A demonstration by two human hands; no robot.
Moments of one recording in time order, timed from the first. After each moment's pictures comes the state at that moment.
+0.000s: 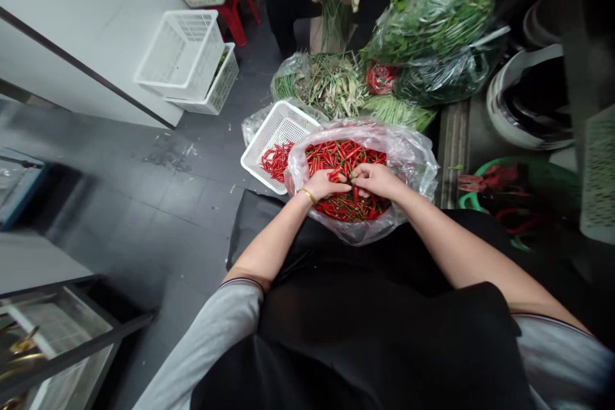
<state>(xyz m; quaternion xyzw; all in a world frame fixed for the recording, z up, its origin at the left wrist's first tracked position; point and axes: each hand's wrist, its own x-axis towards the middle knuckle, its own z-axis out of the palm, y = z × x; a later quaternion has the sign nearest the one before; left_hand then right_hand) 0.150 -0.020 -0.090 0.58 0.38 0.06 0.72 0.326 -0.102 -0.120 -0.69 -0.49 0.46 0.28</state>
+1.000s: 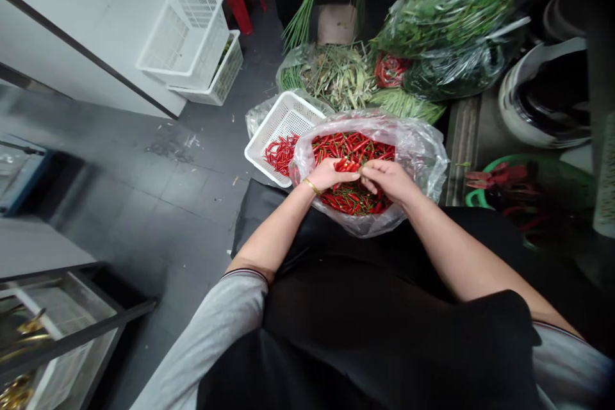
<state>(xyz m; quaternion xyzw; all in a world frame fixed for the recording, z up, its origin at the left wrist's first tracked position) 0.150 -0.019 -0.084 0.62 0.32 0.10 0.71 0.313 -0.129 -0.111 -0.63 -0.53 0.42 0.39</state>
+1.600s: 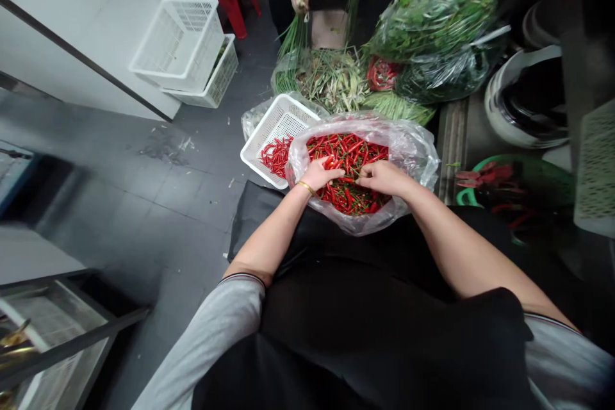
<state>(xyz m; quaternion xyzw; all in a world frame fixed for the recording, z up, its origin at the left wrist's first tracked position) 0.148 -0.019 -0.082 0.61 0.40 0.12 0.67 0.328 -0.110 -0.089 -0.71 -0.61 0.32 0.14</state>
